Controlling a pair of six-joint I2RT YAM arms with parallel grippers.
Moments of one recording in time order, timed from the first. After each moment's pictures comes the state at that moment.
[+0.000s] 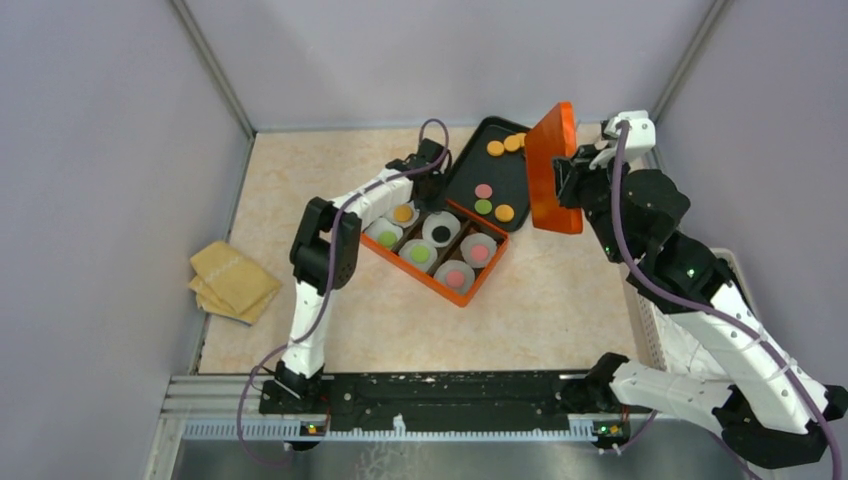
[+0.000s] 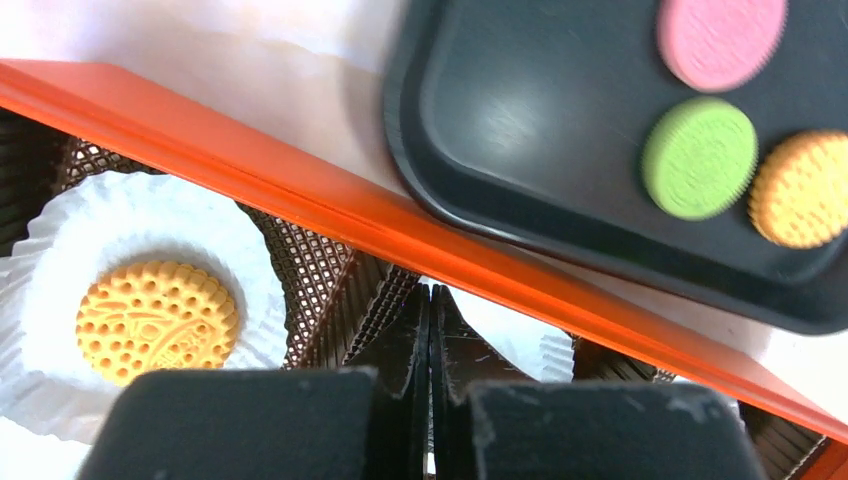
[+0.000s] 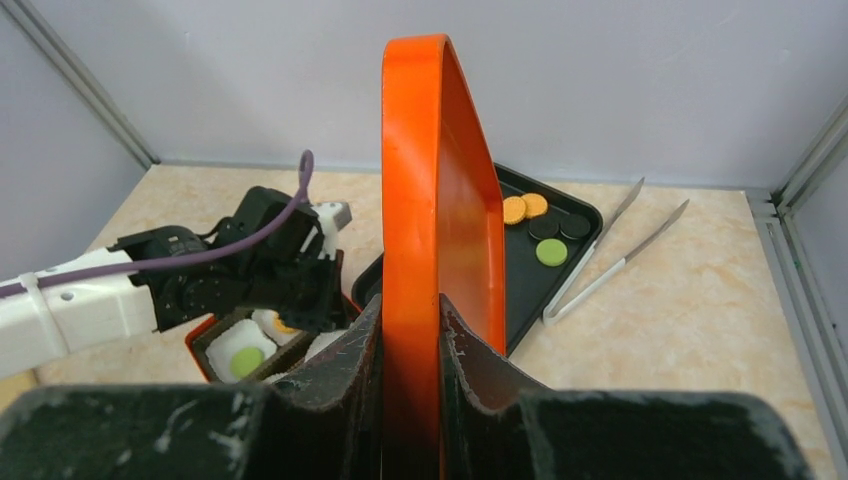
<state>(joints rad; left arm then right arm) -0.56 2.22 1.79 -0.56 -0.04 -0.47 0.77 0.93 1.35 -0.44 0.56 0.13</state>
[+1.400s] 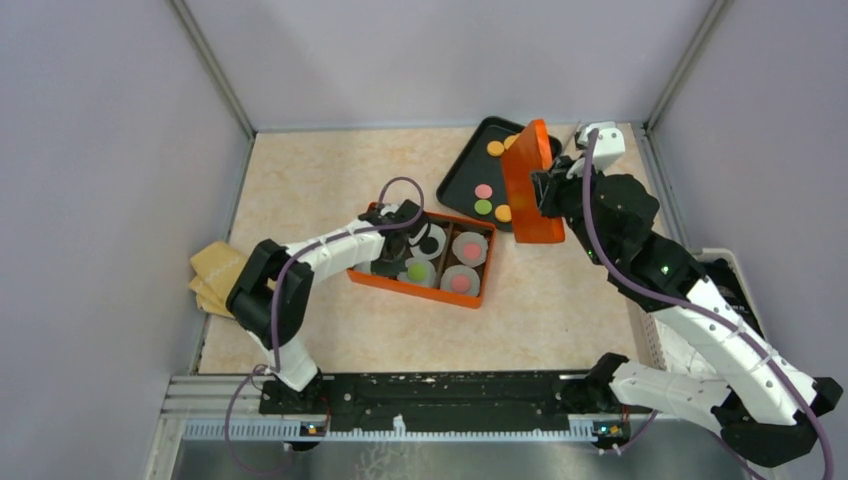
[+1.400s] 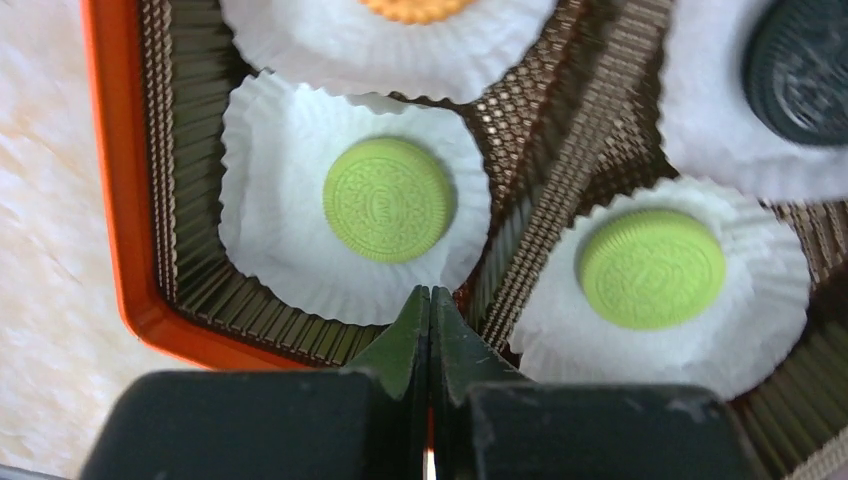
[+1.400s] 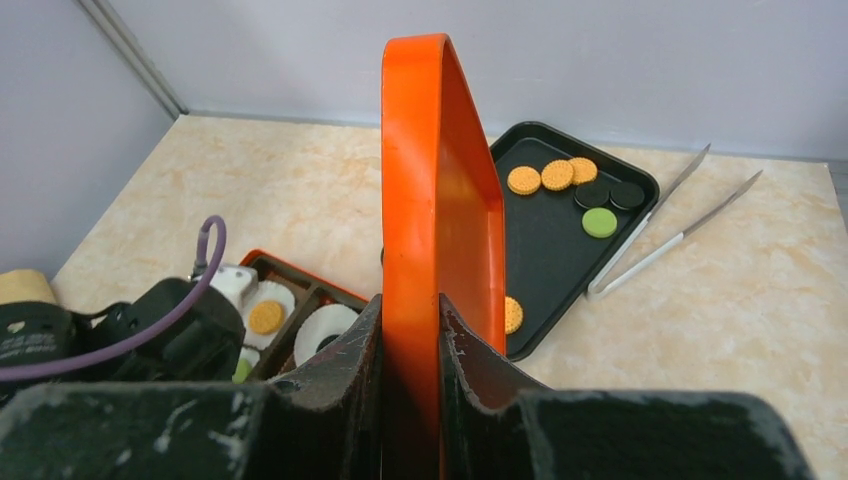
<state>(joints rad) -0.62 1.74 1.14 -0.72 -0.40 -0.62 0.77 0.94 1.24 -0.40 0.48 0.19</state>
